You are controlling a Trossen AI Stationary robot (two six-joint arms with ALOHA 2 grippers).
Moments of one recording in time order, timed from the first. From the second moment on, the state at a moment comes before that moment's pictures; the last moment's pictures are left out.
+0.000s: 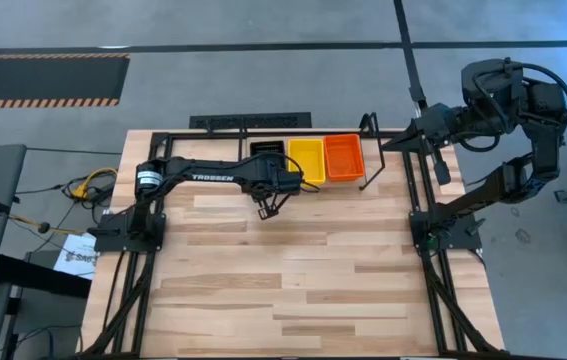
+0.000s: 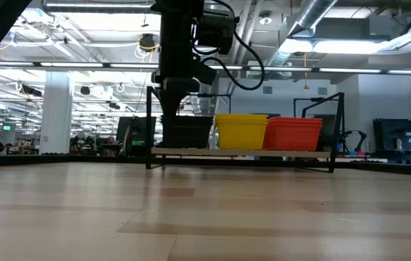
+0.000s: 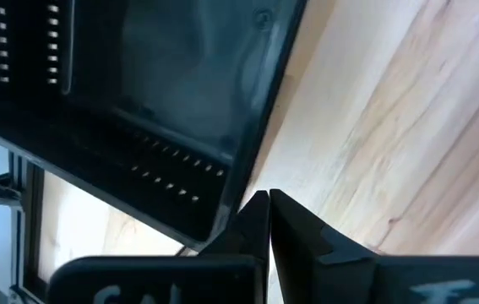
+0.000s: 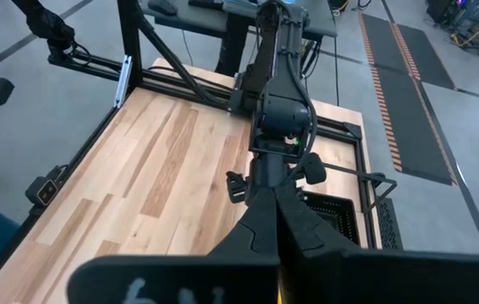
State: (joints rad) left arm 0.13 2.01 1.70 -1.25 -0.37 -0.25; right arm -0.19 1.36 2.33 -1.44 -0.23 -0.34
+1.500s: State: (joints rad) left arm 0.05 1.61 2.01 -1.57 -0.70 -0.41; right arm -0.38 1.34 1.01 -0.79 0.00 -0.16
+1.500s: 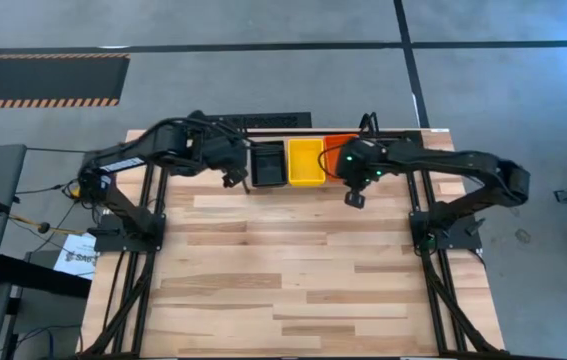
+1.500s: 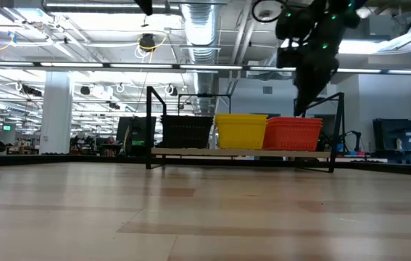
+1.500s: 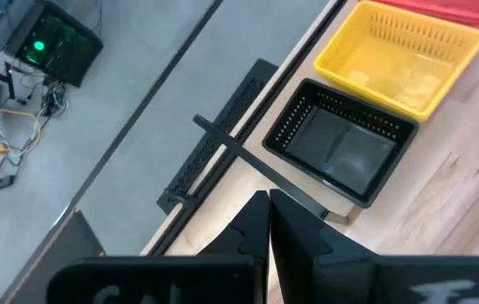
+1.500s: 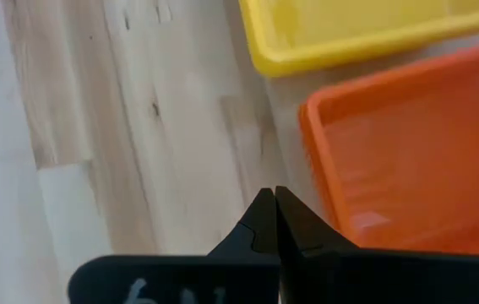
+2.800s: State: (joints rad) left arm 0.05 1.60 2.01 -1.57 -0.69 -0.39; right arm -0.51 1.47 1.06 -0.70 0.02 -0.30
